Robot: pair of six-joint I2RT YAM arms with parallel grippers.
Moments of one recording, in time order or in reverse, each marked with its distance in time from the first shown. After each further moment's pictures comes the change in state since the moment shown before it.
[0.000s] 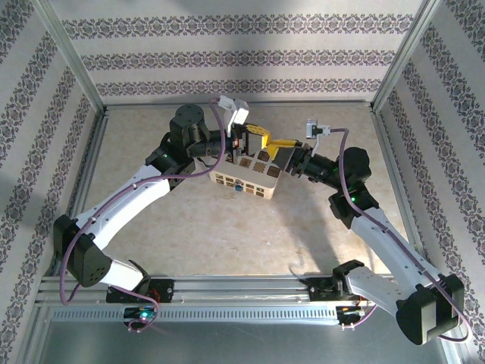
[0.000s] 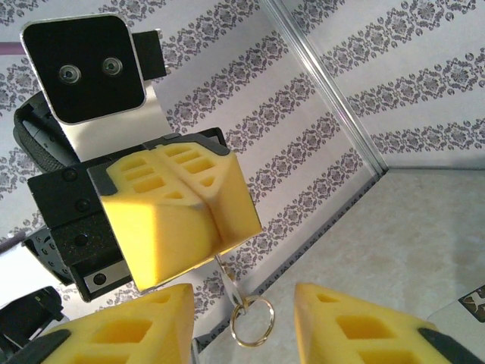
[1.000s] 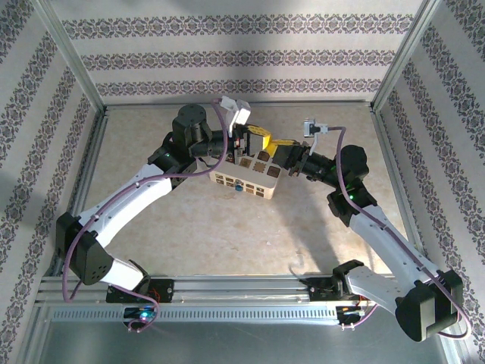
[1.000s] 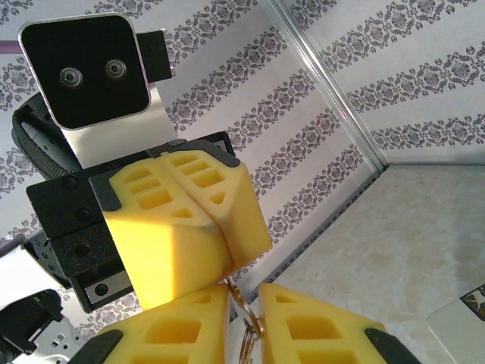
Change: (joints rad) left arm 0.000 0.017 0.000 0.003 0.006 -0.008; right arm 0.006 0.021 0.010 0.000 0.001 0.002
